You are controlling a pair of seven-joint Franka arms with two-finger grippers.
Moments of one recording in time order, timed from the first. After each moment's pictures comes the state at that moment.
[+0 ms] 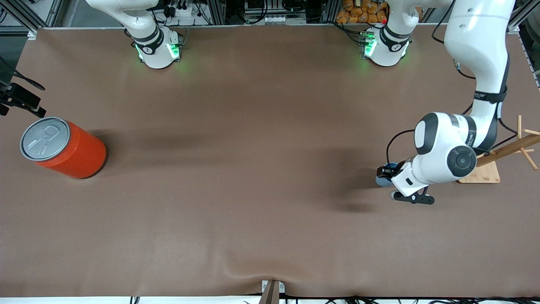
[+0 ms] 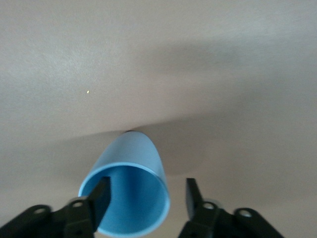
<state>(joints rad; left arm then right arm) -0.14 0.47 -0.05 -1.72 -0.08 2.07 0.01 0.04 -0.05 -0.14 -1.59 0.01 1.61 -0.01</state>
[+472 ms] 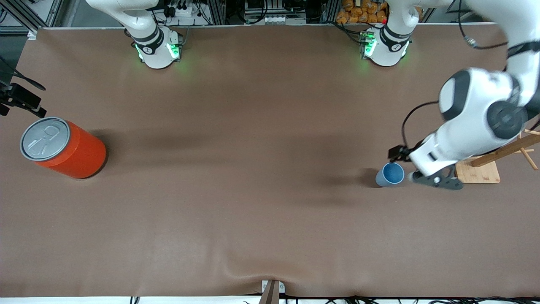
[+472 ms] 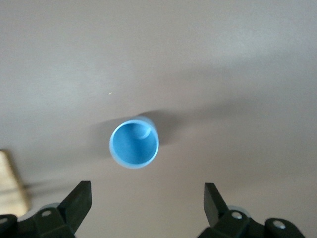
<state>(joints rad) -0.15 0.26 -0.04 -1.62 -0.01 1.83 0.05 0.04 -0.05 -0.14 -1.59 0.01 1.61 -0.01</state>
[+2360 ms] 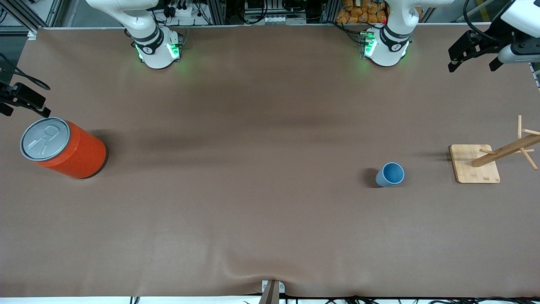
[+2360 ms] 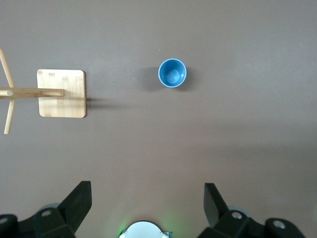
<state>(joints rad) -0.12 -0.22 -0.03 -1.66 0.01 1.46 -0.16 0.03 -0.05 -0.11 -1.59 0.01 1.61 -0.01</state>
